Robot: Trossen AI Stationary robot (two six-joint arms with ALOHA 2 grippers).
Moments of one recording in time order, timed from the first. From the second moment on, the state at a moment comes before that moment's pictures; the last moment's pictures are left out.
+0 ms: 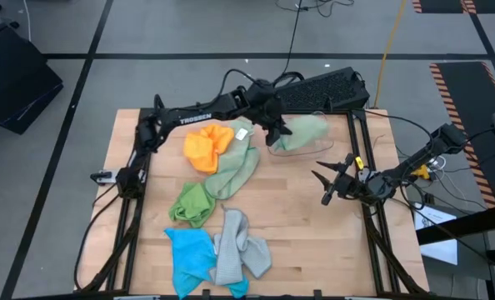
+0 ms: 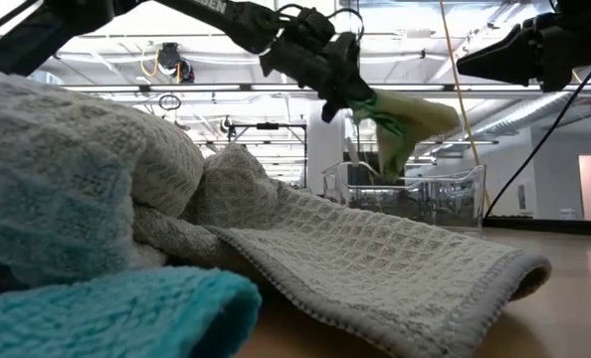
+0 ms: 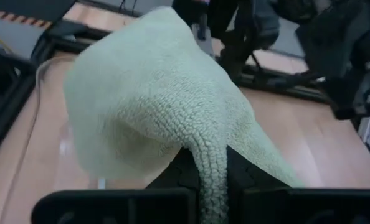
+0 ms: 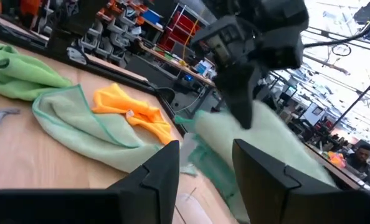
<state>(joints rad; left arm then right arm) 0.42 2.16 1.96 -0.39 0.54 0.02 0.57 0.67 0.14 0.54 1.10 -0.54</state>
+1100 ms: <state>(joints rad) 0.29 2.16 2.06 -0.71 0.14 0.58 -0.40 0.94 0.92 -0.45 -0.02 -0.43</state>
